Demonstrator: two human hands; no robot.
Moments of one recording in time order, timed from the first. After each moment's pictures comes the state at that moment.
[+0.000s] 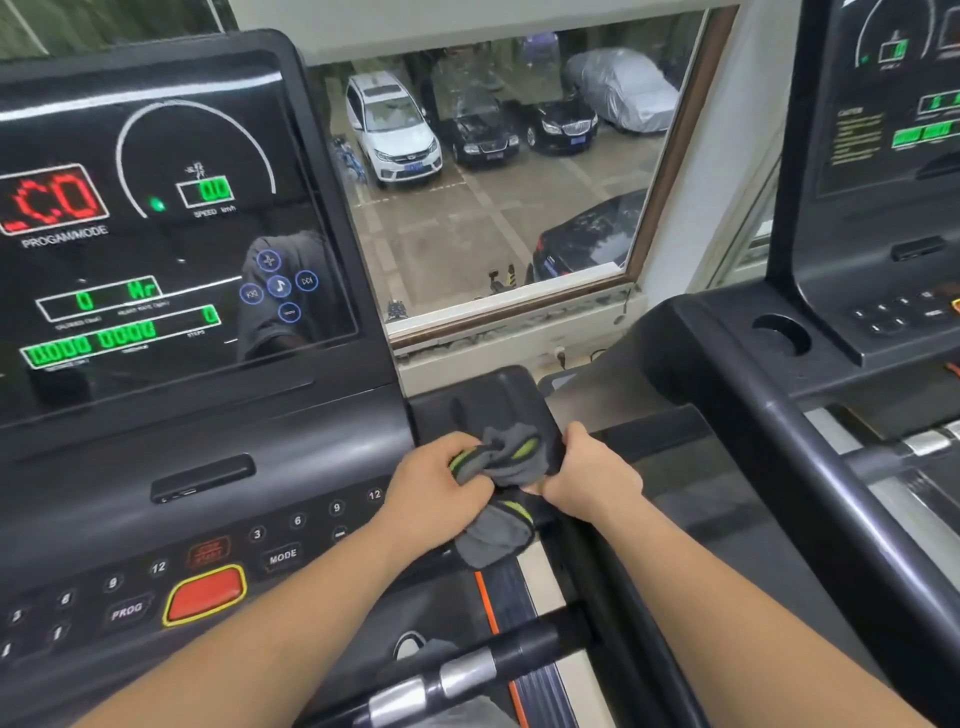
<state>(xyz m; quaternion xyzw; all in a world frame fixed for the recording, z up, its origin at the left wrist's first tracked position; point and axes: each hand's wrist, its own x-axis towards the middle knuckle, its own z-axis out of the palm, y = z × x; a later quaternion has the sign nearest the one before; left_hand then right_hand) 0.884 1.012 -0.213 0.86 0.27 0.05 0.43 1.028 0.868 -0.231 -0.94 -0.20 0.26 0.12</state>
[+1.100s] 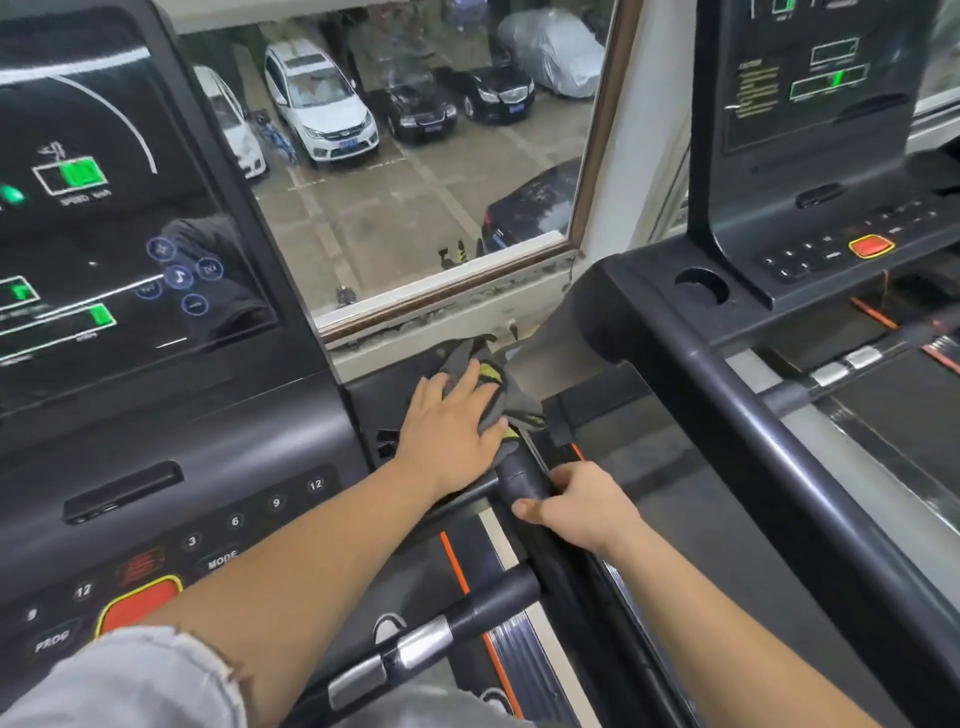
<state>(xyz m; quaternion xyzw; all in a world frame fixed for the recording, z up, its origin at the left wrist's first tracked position) 0.965 0.984 -0.245 0.99 0.12 -0.06 0.10 0.998 0.782 -0.248 -0.90 -0.09 0.34 0.26</state>
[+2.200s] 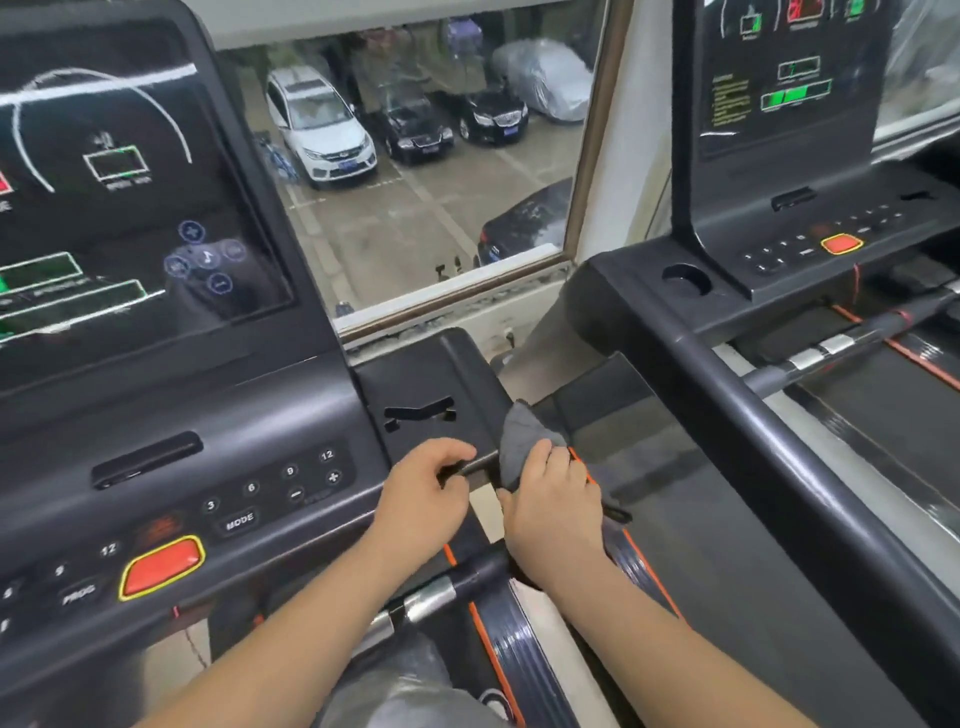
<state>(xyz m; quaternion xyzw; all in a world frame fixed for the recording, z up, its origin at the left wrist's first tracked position) 0.849 0.939 -0.232 0.83 0.25 0.08 0.50 0.918 0.797 -0.268 -0.97 -0.22 0.04 0.02</state>
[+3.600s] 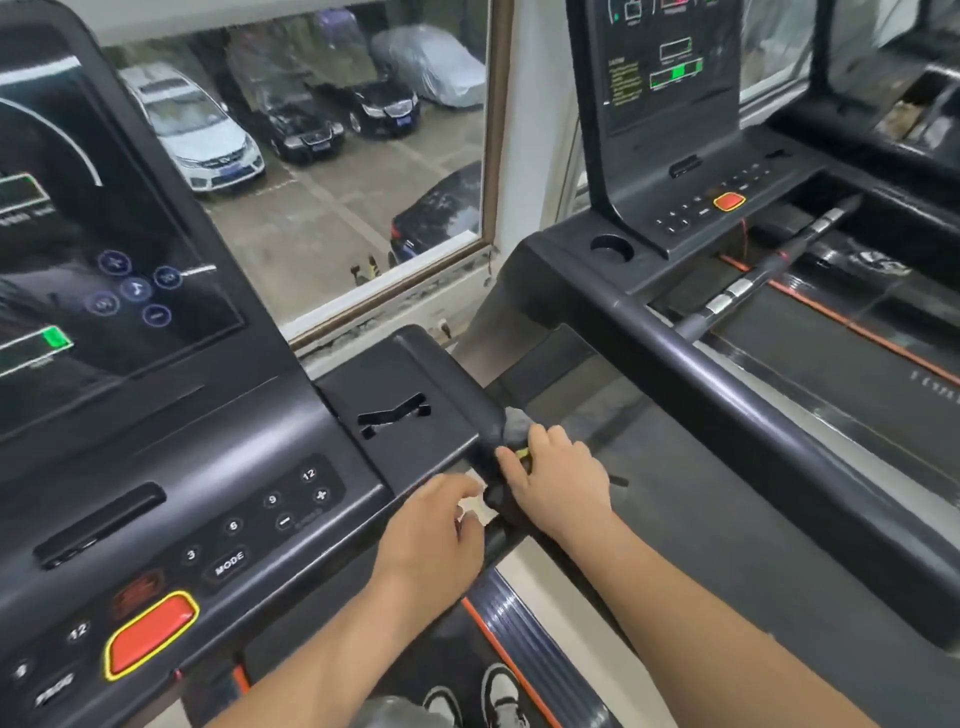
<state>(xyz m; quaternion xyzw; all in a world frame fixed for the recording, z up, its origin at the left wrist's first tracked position) 0.807 0.939 -0.231 0.92 0.09 0.02 0.38 0.916 0.789 -0.251 -0.99 -0.11 0.08 0.09</state>
